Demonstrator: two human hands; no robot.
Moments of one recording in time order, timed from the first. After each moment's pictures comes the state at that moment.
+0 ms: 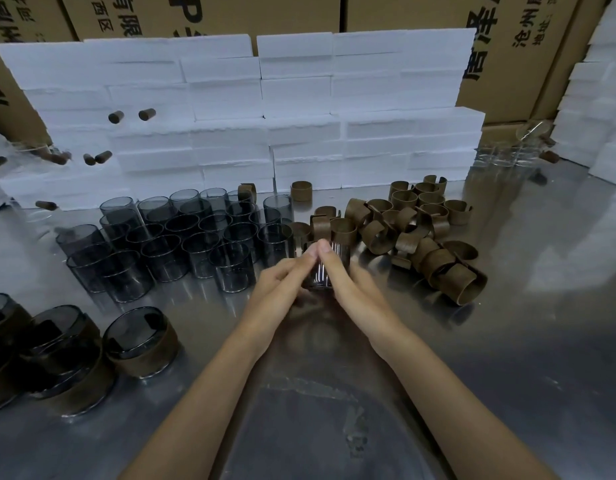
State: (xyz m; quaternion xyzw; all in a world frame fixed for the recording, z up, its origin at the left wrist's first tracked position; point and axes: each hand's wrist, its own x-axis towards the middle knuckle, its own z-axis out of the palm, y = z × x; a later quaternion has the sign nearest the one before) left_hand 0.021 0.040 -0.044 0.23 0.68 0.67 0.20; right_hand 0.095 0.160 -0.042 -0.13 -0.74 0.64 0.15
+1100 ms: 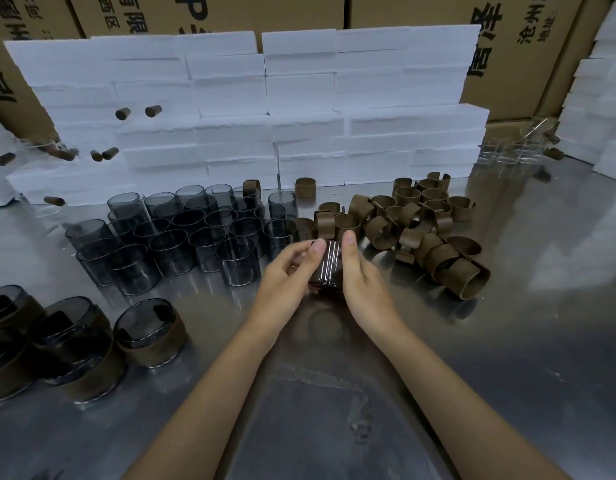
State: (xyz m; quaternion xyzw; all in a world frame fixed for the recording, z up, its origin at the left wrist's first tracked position) left_hand 0.029 0.040 -0.041 0.24 0.69 0.67 0.14; right_hand 0.091 0.158 -0.050 -0.17 -0.76 0.59 0.23
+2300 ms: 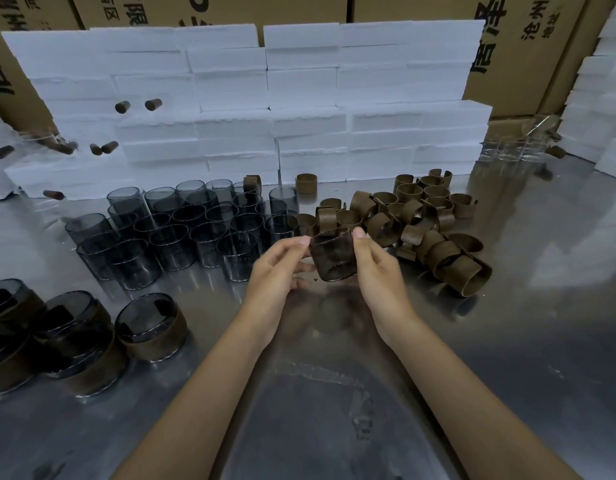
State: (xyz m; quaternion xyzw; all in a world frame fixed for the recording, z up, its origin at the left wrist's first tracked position) left_hand 0.017 0.037 -0.047 0.17 0.62 0.75 0.18; right_hand 0.089 0.168 -0.051 -0.22 -0.67 0.66 0.26
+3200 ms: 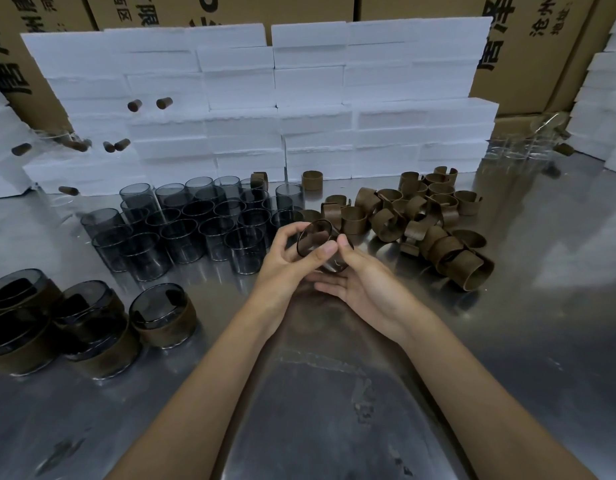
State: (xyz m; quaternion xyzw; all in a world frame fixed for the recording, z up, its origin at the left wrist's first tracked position) left_hand 0.020 0.033 -0.046 0.23 0.57 0.76 0.21; right_hand 0.100 0.160 -0.039 -0.09 -0.55 0.82 0.06
